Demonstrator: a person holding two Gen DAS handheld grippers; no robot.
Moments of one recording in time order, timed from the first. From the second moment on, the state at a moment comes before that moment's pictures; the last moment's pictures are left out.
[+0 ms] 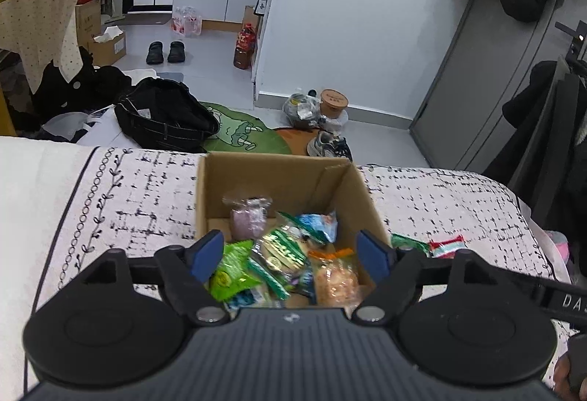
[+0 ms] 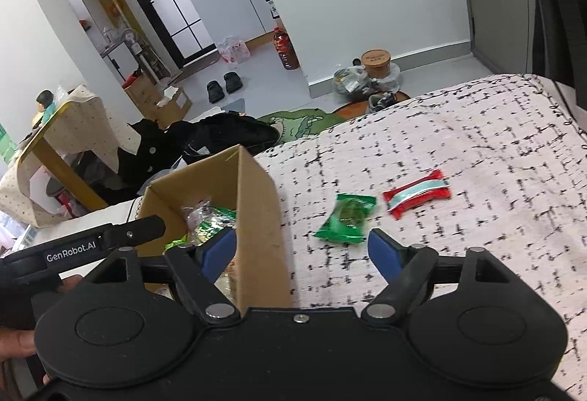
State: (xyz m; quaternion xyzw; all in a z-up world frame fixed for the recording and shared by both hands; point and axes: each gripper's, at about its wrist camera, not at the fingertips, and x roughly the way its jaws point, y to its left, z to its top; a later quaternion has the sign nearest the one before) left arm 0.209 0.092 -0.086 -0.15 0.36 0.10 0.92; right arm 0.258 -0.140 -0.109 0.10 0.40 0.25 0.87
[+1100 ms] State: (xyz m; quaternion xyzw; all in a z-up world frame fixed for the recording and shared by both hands) left arm 0.258 -0.010 -0.082 -0.11 0.37 0.03 0.92; right arm 0.284 -0.218 -0.121 0.10 0.40 0.22 0.88
